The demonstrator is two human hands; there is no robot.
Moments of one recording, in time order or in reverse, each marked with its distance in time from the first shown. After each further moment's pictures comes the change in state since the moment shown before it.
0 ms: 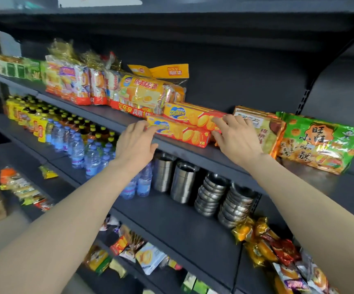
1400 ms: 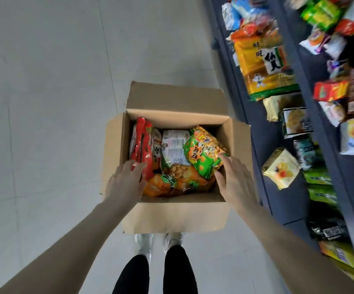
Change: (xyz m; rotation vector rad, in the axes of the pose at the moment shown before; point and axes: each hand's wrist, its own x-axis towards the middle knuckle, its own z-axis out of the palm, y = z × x) left_hand -0.730 -0.289 0.174 -0.049 -0.858 -1.147; right_hand -0.466 -0.616 0.259 0.734 -0.957 -0.434
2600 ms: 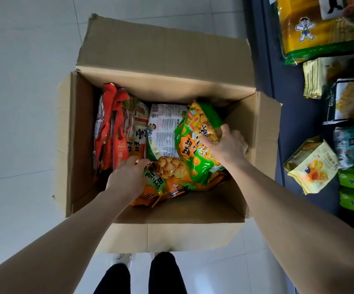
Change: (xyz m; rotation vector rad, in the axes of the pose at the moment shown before) left_hand 0.155 -0.005 0.186 0.019 -0.264 -0.027; right_hand 0.174 0.075 0.181 0.093 -0.358 0.423
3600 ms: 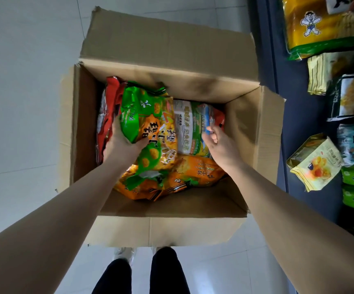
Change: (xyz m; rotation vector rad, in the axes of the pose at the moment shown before) left_hand 0.028 -0.012 -0.033 -0.917 0.222 -0.375; right_hand -0.023 -0.005 0.007 0.306 -0.111 -0.212
